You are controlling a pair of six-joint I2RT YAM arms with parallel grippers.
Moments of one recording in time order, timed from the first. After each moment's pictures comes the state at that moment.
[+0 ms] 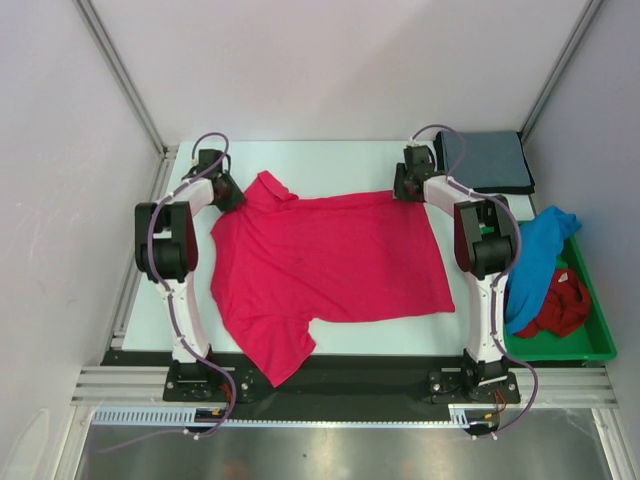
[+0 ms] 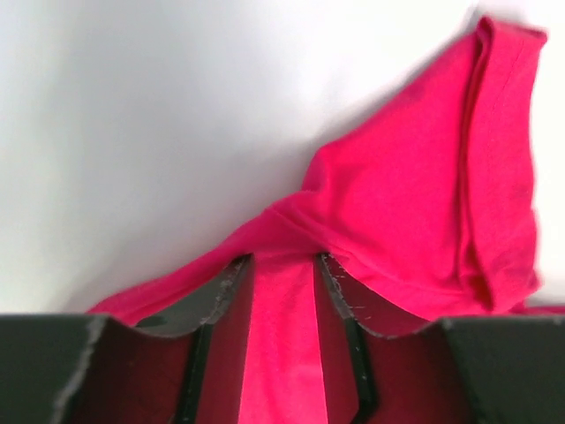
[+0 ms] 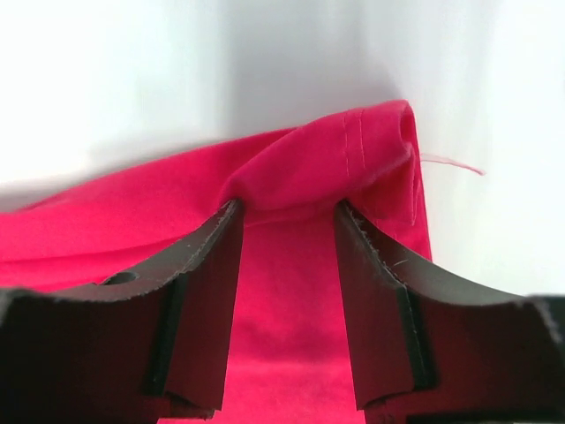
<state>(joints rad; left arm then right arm) 0.01 2.12 1.52 -0.35 0.01 -0.57 0.22 2.22 1.64 -0.23 0.13 0.28</state>
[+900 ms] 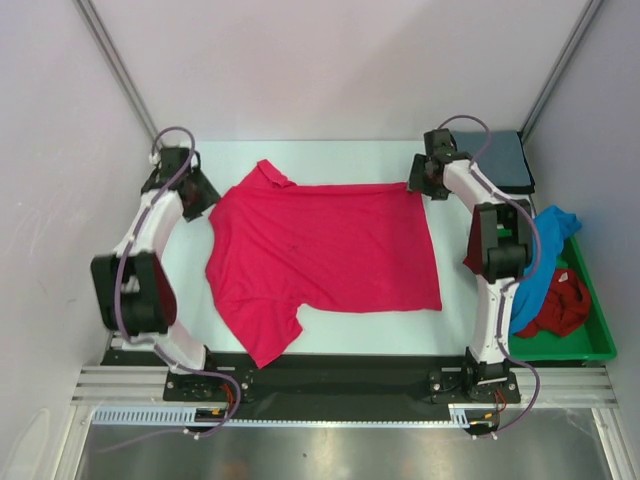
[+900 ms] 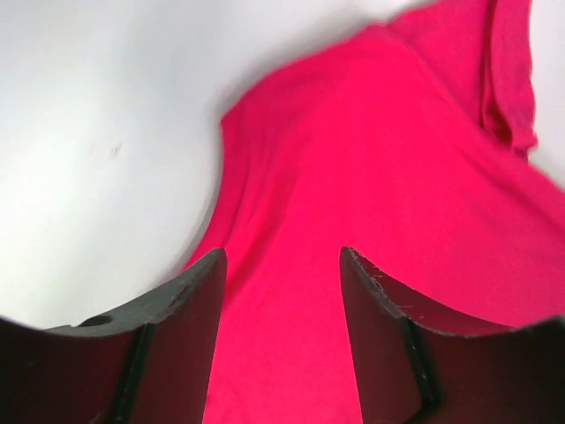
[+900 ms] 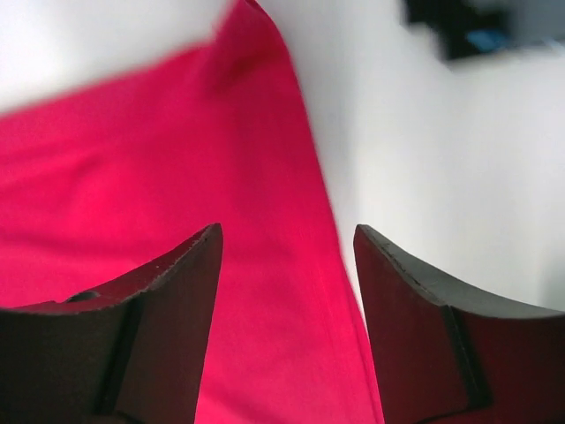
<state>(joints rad) 0.08 1.72 1.39 -0.59 -0.08 -0.53 0.14 2.19 1.81 -0.57 0.11 0.36</state>
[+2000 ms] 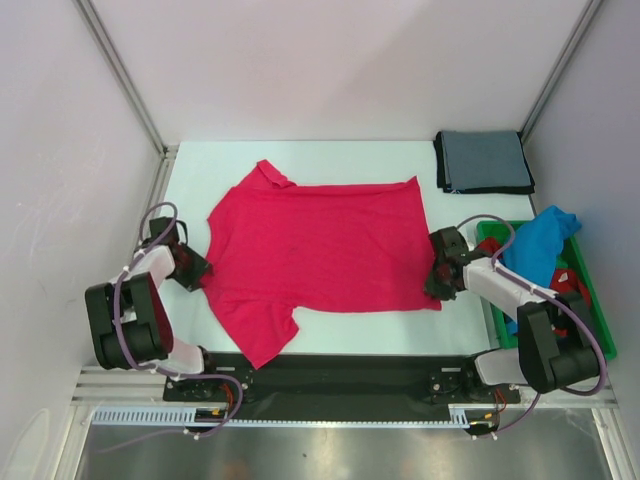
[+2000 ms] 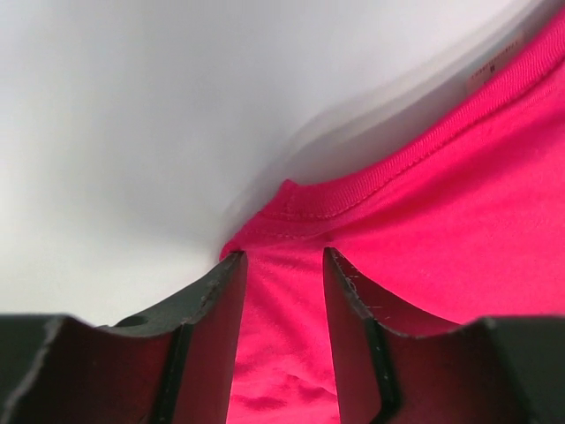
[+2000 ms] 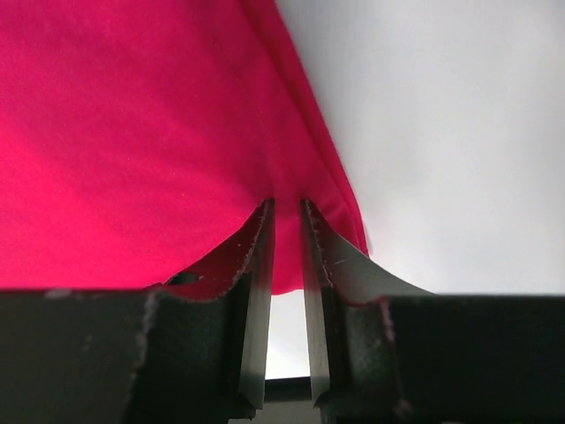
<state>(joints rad) 0.27 1.47 0.75 -0.48 0.04 -0.66 0.28 1.35 0.66 -0.52 0.14 0.69</state>
